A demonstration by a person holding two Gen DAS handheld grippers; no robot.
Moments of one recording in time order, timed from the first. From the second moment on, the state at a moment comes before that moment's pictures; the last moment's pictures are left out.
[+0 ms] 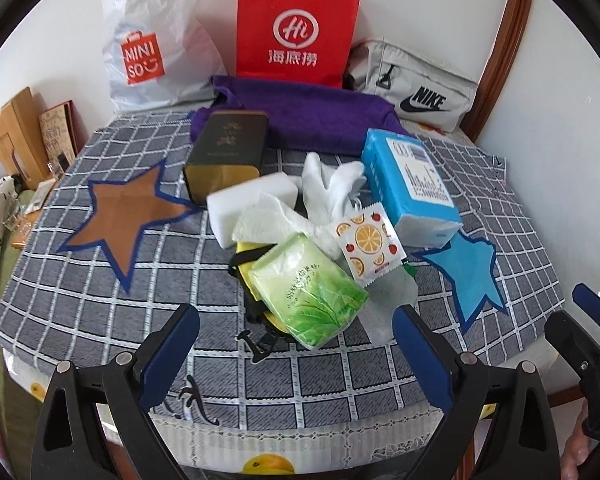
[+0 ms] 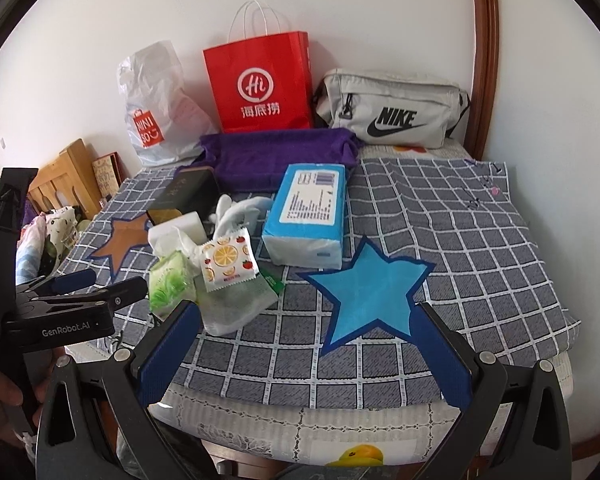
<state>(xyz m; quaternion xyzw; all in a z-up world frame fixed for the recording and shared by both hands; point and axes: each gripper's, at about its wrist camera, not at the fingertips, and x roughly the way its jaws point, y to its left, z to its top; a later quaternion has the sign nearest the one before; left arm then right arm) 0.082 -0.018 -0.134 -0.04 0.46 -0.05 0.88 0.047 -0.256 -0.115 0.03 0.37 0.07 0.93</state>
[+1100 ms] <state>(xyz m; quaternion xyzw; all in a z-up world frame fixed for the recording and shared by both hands) 0.122 0.022 -0.144 -0.05 0.47 -0.02 0.88 0.126 -0.214 -0.173 0.03 0.41 0.14 0.90</state>
